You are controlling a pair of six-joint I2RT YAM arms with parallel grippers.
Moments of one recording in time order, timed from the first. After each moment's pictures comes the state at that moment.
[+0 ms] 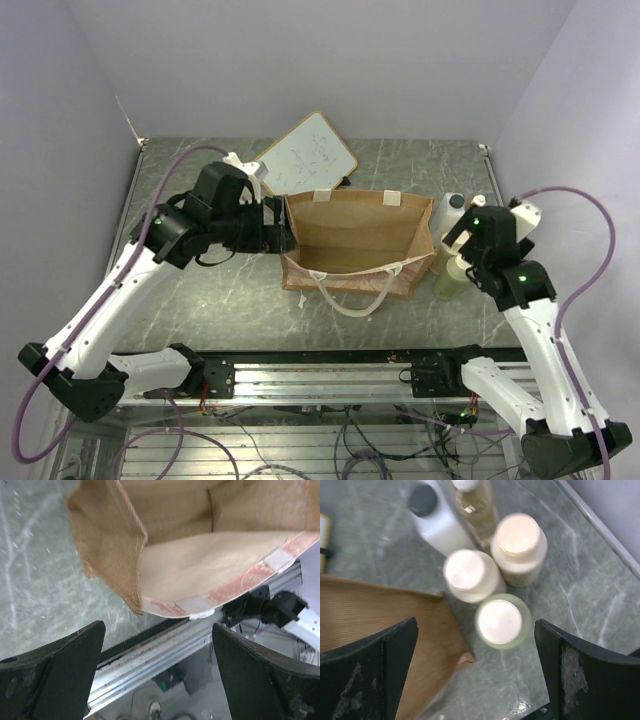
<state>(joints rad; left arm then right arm) -0.64 1.16 1.41 -1.00 0.16 -0.54 0.23 0.83 0.93 -0.84 0.57 0.66</state>
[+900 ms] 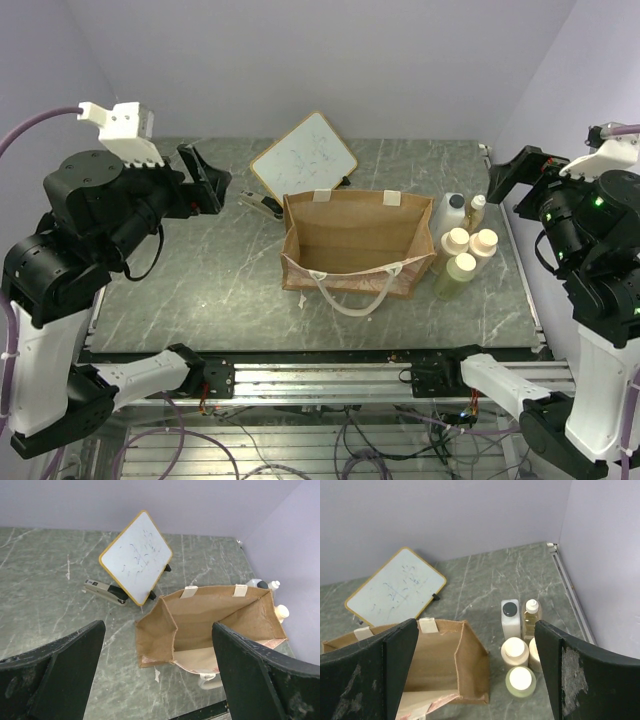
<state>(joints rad) -0.64 1.07 1.94 -1.07 -0.31 -0.38 0.23 0.98 1.84 -1.00 0.30 0.20</state>
